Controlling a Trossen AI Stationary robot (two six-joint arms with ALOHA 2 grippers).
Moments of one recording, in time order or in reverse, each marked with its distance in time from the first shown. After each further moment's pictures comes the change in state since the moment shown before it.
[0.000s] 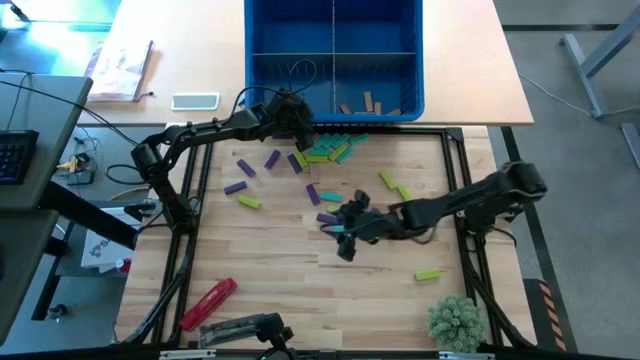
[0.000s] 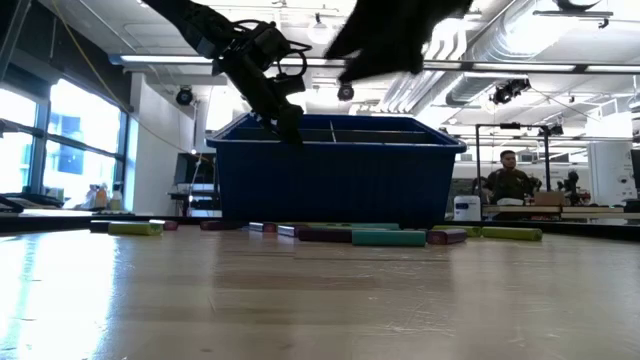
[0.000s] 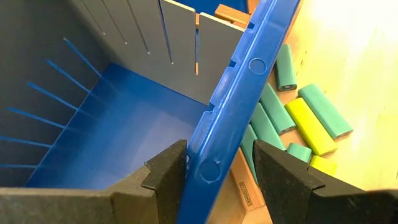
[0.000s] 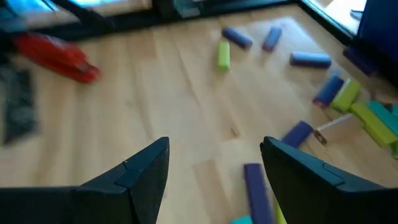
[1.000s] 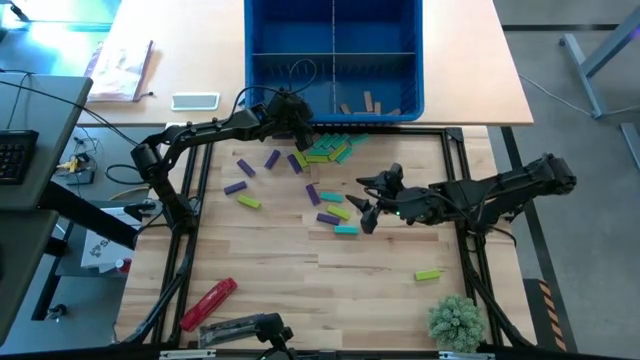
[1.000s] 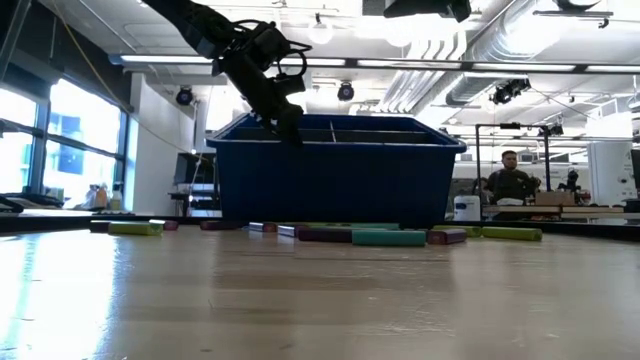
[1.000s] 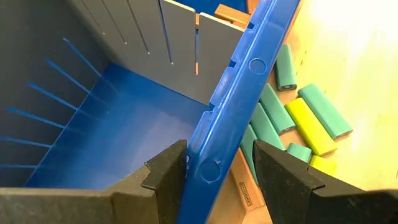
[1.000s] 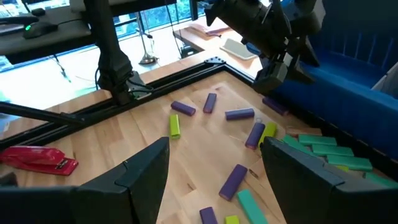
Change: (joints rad) left arm 0.000 0.000 0.000 0.000 0.000 0.000; right arm 0.009 -0.305 0.000 -0.103 0.242 0.101
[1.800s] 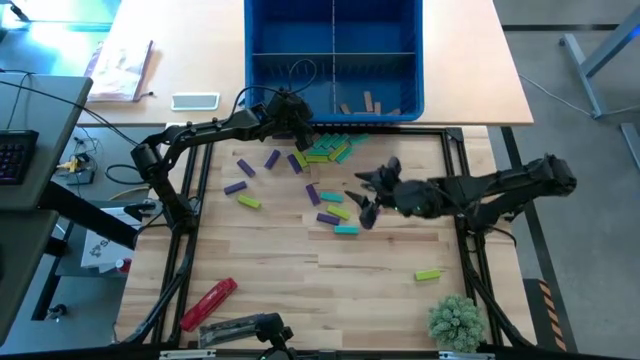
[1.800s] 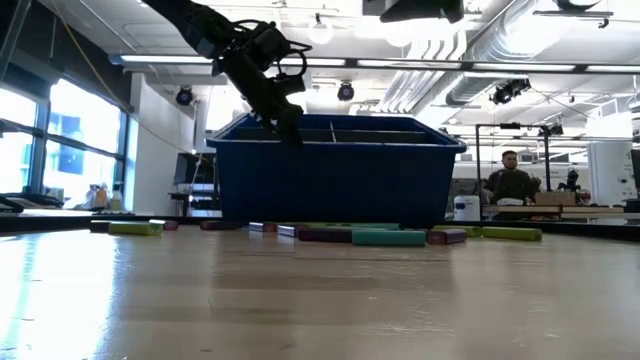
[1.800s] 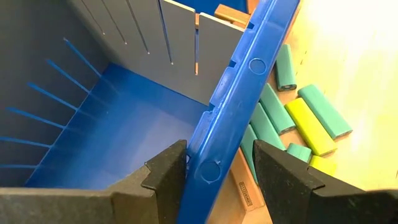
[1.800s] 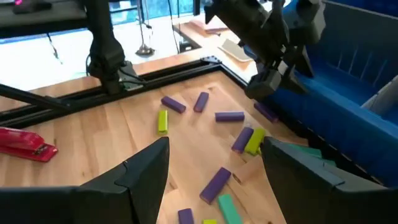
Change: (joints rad) left arm 0.000 0.000 0.000 0.000 0.001 0.000; right arm -0.058 0.000 0.000 0.000 -0.048 -0.130
